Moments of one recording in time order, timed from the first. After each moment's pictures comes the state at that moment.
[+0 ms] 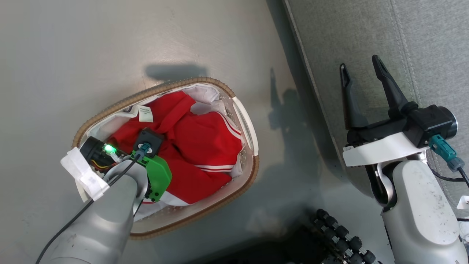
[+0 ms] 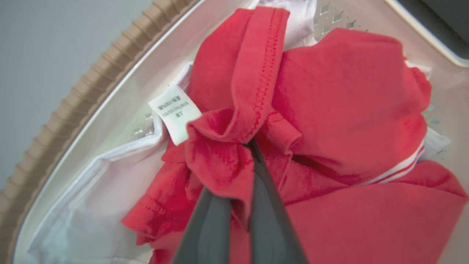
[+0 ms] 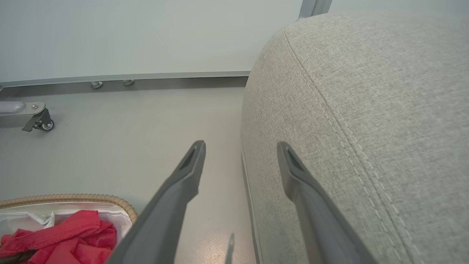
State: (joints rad) left arm -0.77 0.14 -0.65 1.14 -0.15 -0.13 -0.26; right arm -0.41 -0.05 0.06 0.09 0.12 0.13 -0.26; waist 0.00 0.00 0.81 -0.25
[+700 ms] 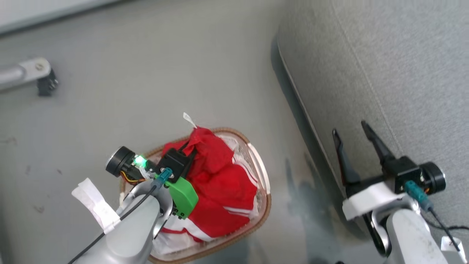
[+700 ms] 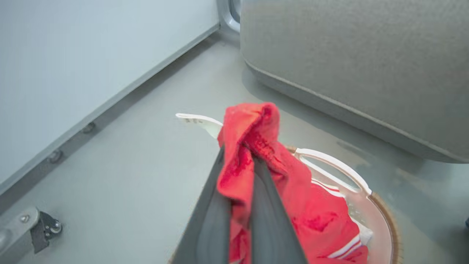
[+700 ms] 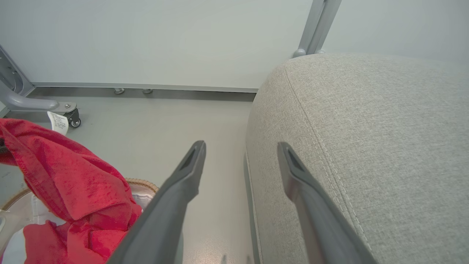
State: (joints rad) left arm -0.57 0.18 -0.67 0.70 -0.18 -0.13 -0.26; right arm -0.22 -0.05 0.05 0.17 0.00 0.13 -0.26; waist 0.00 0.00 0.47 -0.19
